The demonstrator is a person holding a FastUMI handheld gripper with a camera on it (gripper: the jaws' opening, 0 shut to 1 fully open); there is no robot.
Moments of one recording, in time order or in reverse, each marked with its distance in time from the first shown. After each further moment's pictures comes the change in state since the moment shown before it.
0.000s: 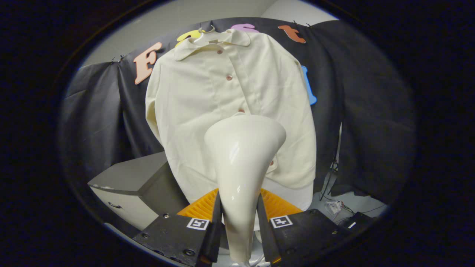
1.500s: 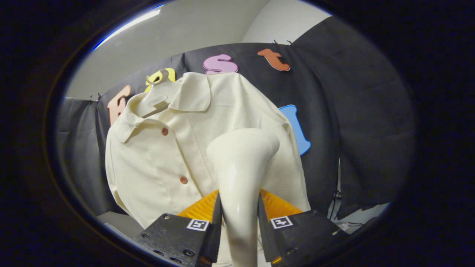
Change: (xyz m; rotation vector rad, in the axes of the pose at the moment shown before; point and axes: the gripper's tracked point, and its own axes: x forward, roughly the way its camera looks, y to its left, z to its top) arm 0.109 -0.061 0.172 0.150 -0.295 -0.051
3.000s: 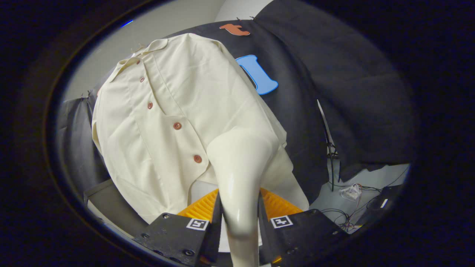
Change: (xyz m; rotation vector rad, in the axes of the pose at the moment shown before) arm -0.073 -0.102 -0.252 0.145 0.189 -0.069
